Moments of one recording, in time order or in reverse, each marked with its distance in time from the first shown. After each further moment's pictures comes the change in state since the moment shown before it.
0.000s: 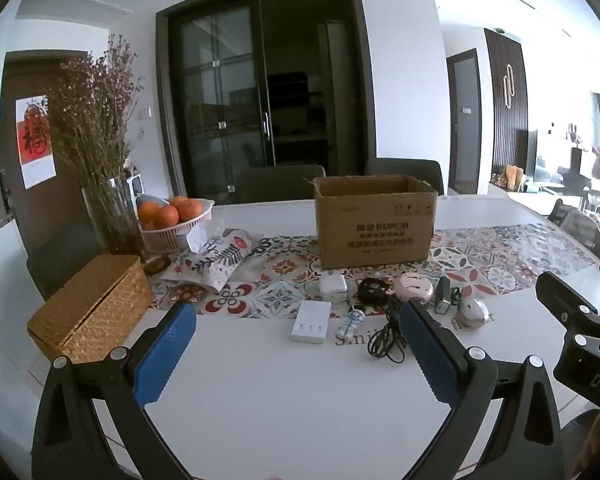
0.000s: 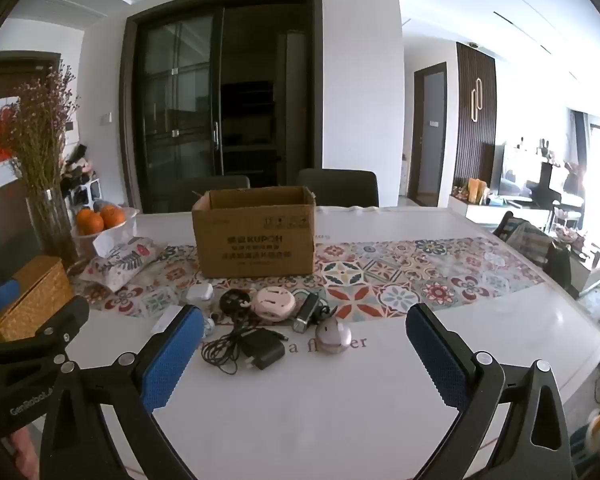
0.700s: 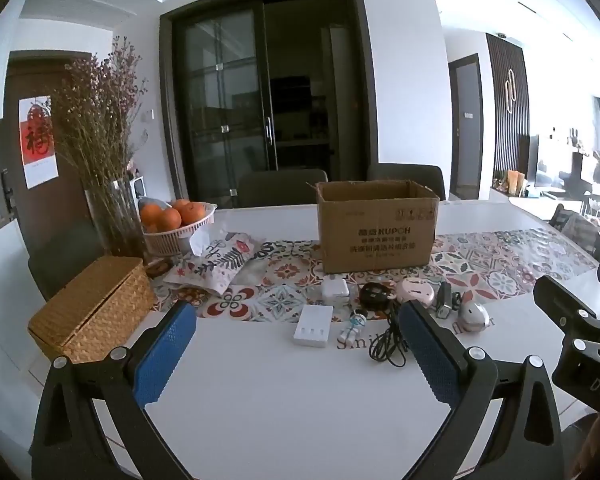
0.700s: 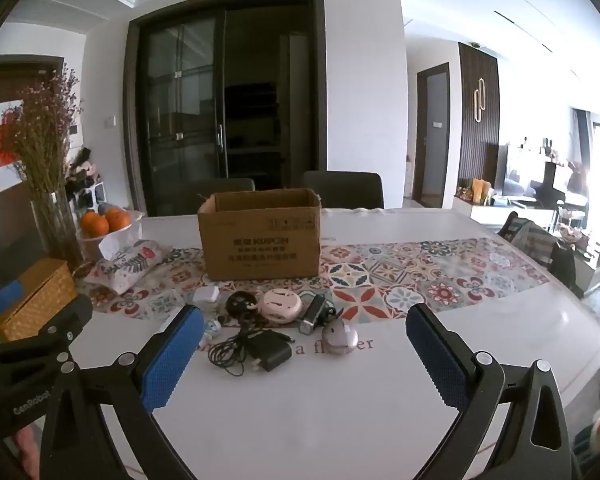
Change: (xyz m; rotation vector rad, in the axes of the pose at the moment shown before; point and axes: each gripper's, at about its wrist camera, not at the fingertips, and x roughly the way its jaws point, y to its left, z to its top) left arm -0.003 0.003 0.002 -0.012 -0.018 0.004; right arm -0.001 -0.001 0.000 0.006 -0.010 0.018
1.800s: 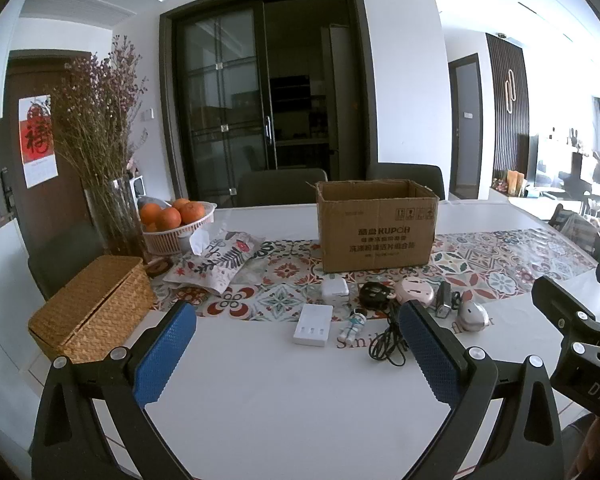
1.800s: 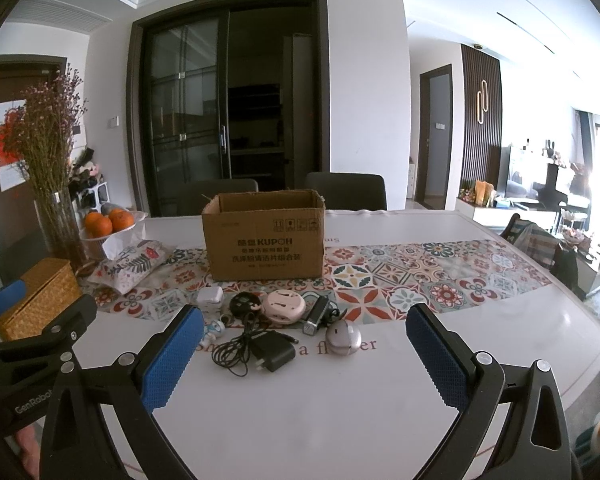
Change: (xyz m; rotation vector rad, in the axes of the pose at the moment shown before) left arm 0.000 -0.001 -0.001 -0.001 0.001 0.002; right arm 0.000 0.002 -0.001 -0.005 -0.007 0.007
